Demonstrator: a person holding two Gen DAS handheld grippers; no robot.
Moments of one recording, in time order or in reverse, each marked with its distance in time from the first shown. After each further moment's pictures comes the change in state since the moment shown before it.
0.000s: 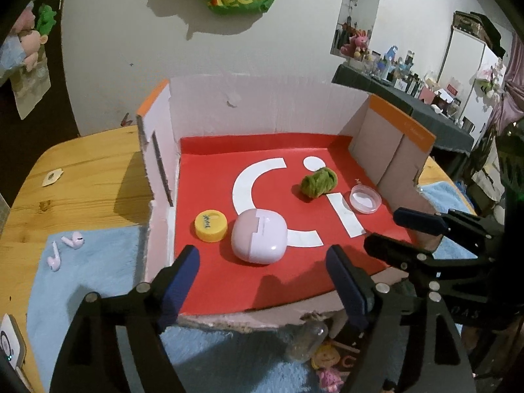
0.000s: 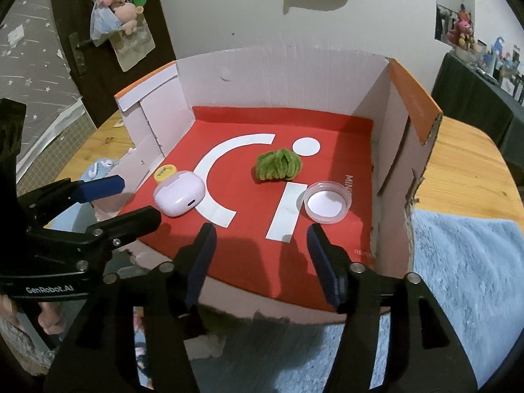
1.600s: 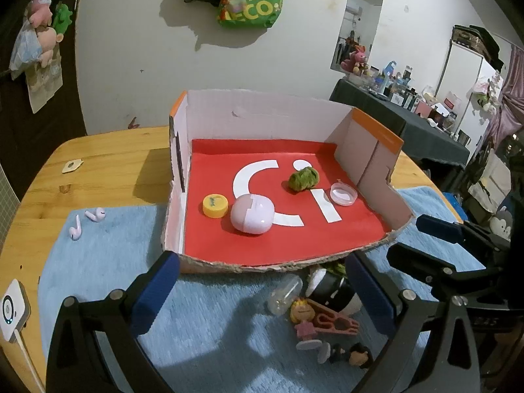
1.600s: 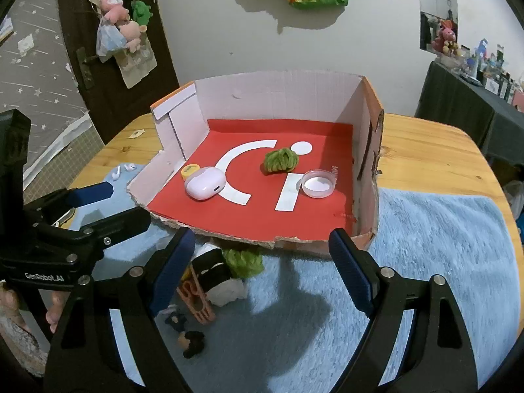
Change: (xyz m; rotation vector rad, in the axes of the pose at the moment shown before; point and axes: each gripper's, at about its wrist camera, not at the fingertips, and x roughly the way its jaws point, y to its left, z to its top) left arm -0.050 -0.007 -0.028 -0.034 -0.055 0.000; right arm -0.060 0.014 -0.028 0.025 -0.083 -0.013
